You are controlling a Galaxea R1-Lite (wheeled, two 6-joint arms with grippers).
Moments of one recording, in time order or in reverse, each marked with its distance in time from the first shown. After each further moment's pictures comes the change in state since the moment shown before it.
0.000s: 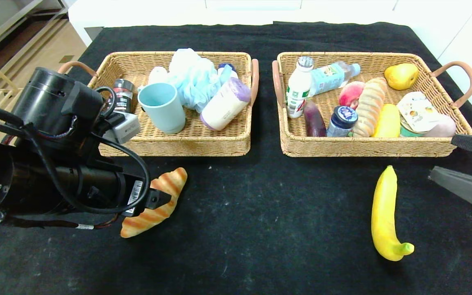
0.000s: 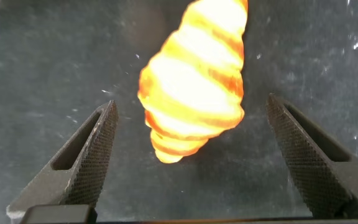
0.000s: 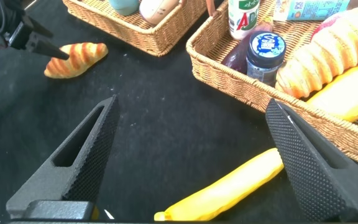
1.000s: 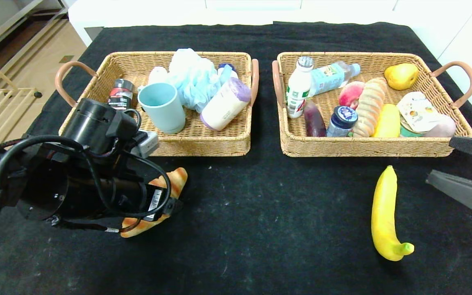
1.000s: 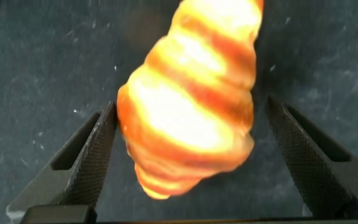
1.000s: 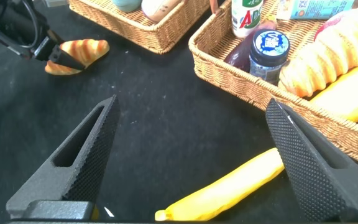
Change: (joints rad) left arm 0.021 0.090 0.074 -0.139 -0.018 0.009; right arm 0.008 0.003 0.008 -0.002 0.000 -0.012
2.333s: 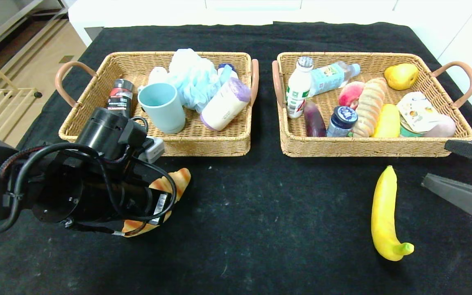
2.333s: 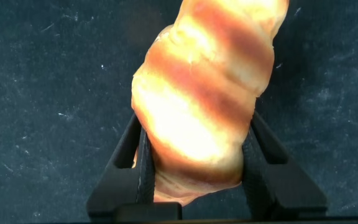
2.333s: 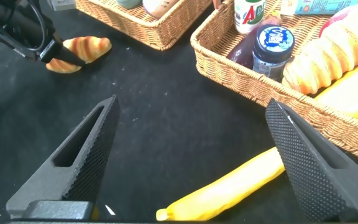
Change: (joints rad) left arm 0.002 0.036 0.013 -0.004 -0.002 -0.003; right arm 0.007 0.007 0.005 0.000 -0.001 -0.002
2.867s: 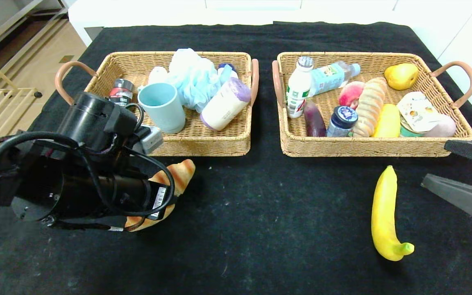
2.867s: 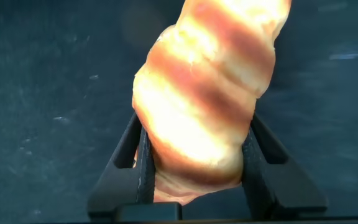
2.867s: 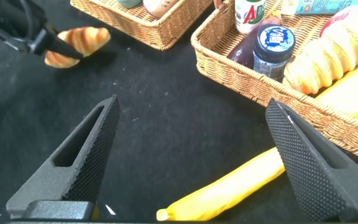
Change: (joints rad) left arm -0.061 -0.063 -0.034 0.007 -0.032 -0.016; right arm 0.001 0.000 0.000 0.000 0.000 0.000
